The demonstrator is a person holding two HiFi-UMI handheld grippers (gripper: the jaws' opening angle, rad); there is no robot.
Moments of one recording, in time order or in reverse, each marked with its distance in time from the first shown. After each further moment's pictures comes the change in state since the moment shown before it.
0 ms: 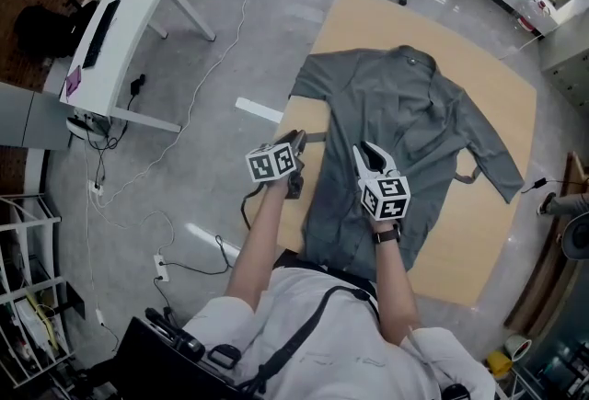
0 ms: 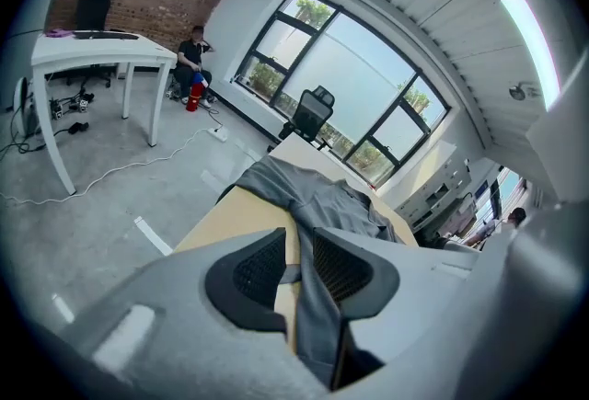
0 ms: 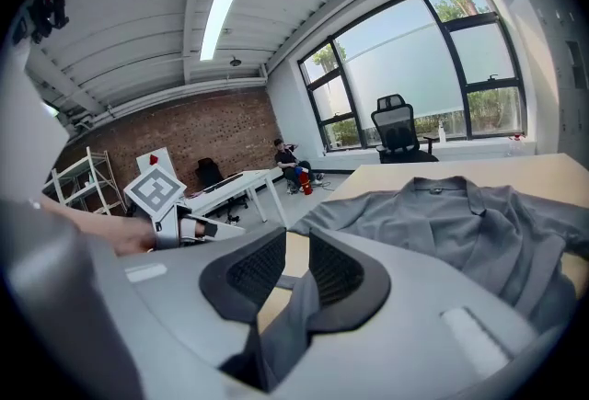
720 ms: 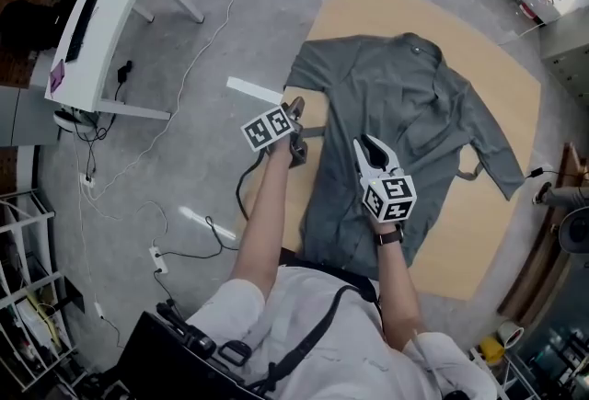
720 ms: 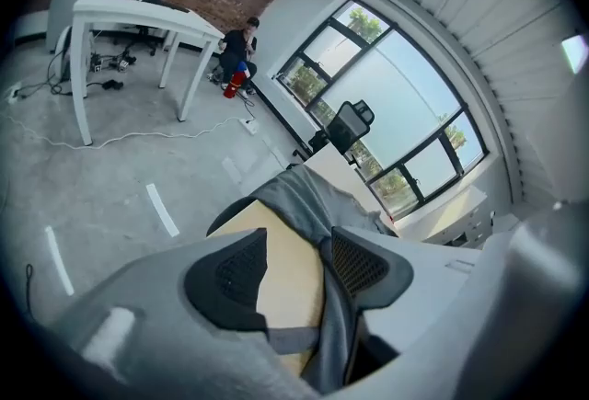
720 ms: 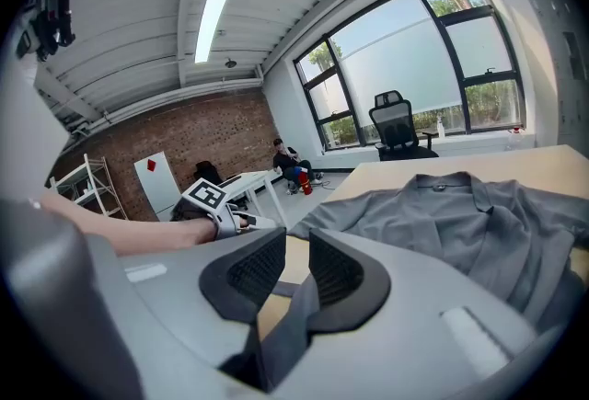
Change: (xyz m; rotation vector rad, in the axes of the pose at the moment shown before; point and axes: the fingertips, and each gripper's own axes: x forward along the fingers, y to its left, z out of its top) left arm 0.074 0.051 0.037 -0.266 -0.063 0.080; right arm 0.014 -0.005 0.009 0.029 -0.003 0.003
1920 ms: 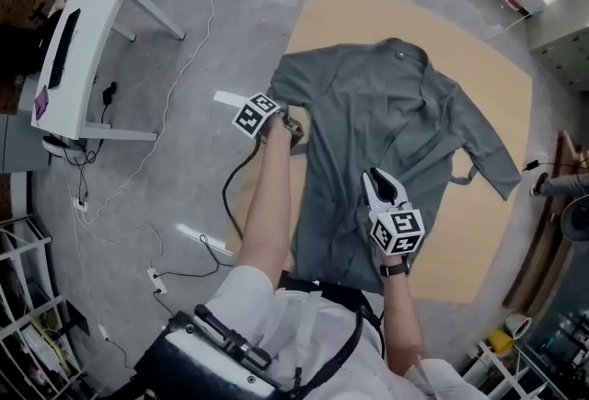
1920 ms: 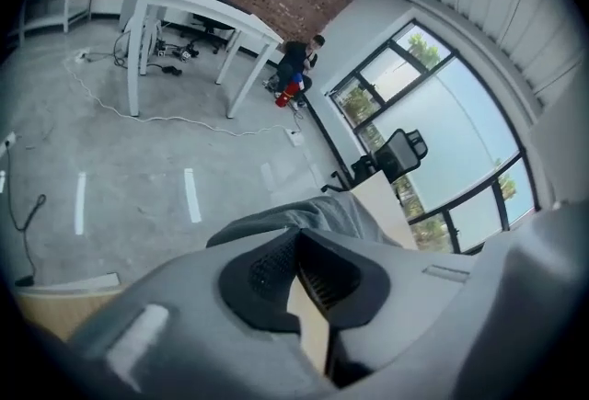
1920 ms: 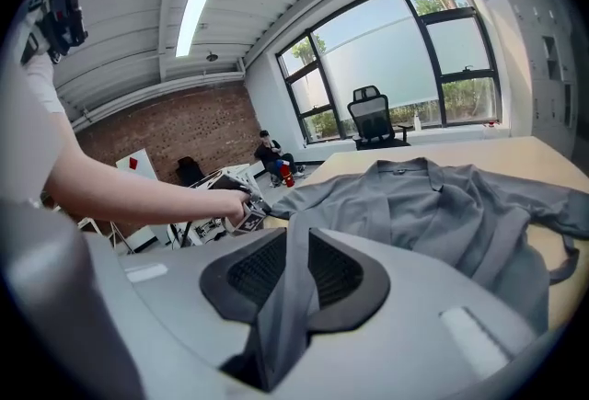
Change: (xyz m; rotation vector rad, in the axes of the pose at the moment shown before) left arm 0.073 0.044 0.034 -0.276 -0.121 0.228; right arm -0.054 -0.036 -0.037 0.051 0.048 -0.105
